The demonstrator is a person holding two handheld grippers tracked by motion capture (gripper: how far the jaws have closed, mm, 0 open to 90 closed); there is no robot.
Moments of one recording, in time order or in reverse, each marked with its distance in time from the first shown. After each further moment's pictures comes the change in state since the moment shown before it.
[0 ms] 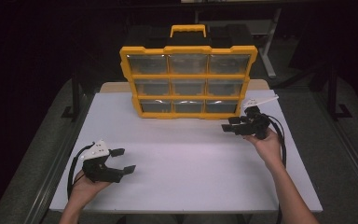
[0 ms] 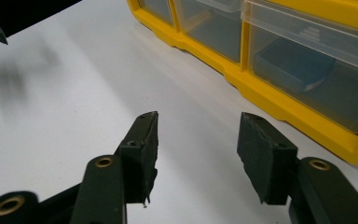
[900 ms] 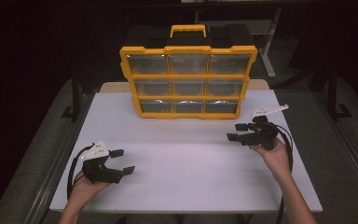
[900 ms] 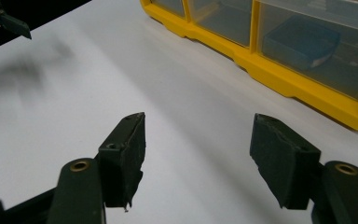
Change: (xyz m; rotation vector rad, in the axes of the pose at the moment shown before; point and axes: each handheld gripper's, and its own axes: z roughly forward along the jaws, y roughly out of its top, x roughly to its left) left arm 0.003 -0.005 0.001 0.011 0.002 -0.010; right arm 0.011 -0.025 -0.020 -0.023 0.009 0.006
